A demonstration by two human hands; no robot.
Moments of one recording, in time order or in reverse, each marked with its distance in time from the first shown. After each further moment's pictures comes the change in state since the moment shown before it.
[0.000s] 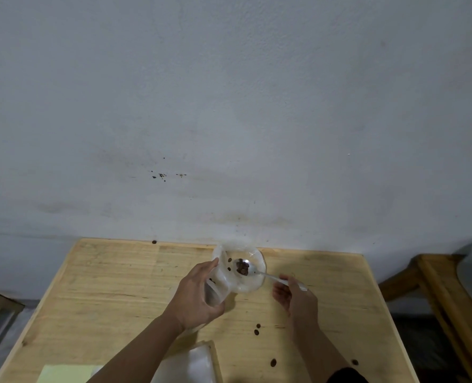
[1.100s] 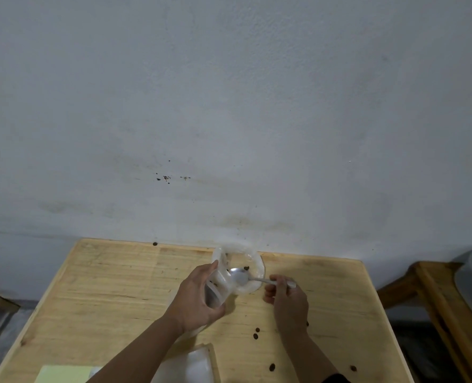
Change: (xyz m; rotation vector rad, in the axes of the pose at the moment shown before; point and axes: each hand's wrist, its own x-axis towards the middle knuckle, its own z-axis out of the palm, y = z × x) left_hand -0.001 0.004 -0.002 -0.042 0.002 -0.010; right_hand -0.013 0.008 0.019 -0.442 0.036 -0.378
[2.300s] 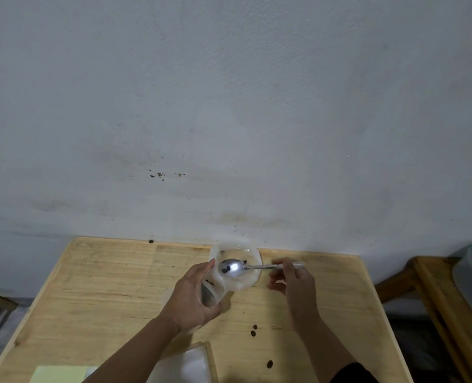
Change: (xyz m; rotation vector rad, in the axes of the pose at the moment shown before) left_hand 0.001 -0.006 0.002 0.030 0.005 0.013; right_hand 0.017 -0.026 -0.018 0.257 -0.239 0.031
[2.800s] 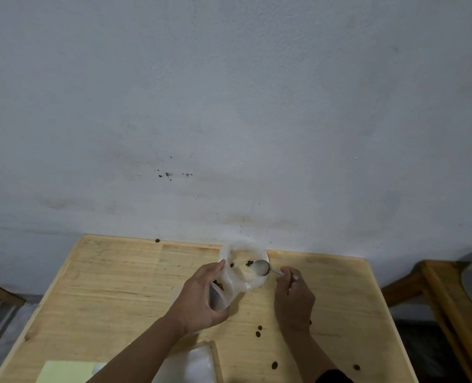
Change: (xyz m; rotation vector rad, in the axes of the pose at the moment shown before) left_hand -0.006 0.009 -0.003 -0.003 -0.037 0.055; right_hand -0.001 0.042 0.013 -0.599 0.360 -0.494
